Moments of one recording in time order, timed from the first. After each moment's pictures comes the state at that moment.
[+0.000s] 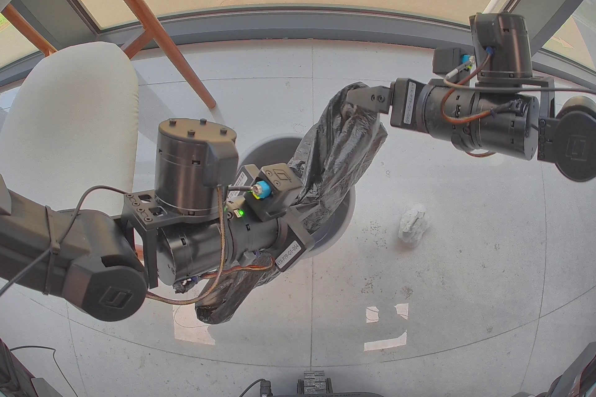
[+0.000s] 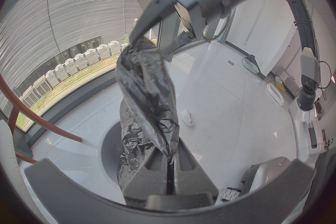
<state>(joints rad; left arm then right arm) -0.75 1.77 -0.92 -0.52 0.02 0.43 0.63 1.75 -1.39 -0.09 -0.11 0.36</state>
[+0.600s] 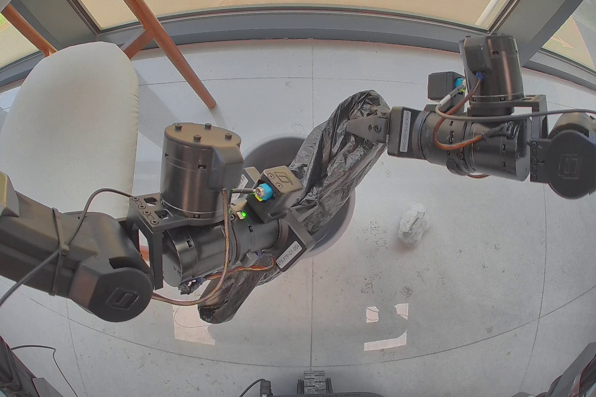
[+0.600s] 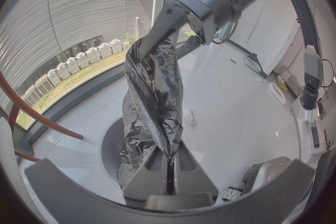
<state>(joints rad) -0.74 1.78 -0.92 -0.53 0.05 0.42 0.64 1.76 -1.27 -0.09 -0.16 0.35</state>
